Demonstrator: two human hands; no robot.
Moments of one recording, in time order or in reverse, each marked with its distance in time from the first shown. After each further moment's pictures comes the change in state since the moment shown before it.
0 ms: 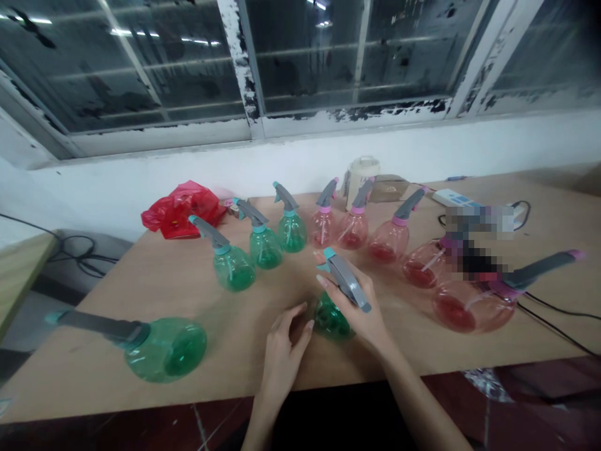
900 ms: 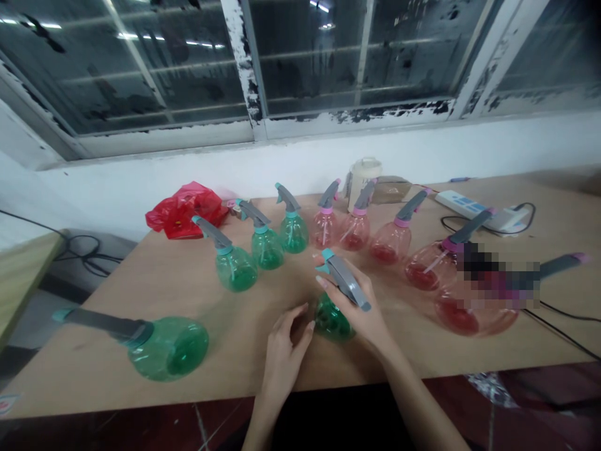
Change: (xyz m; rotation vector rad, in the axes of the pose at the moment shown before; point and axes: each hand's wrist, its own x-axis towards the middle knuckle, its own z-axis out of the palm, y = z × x) left_hand 0.000 0.006 -0.002 -0.002 0.007 -0.009; right_hand 0.003 -0.001 0.000 0.012 -0.040 0.013
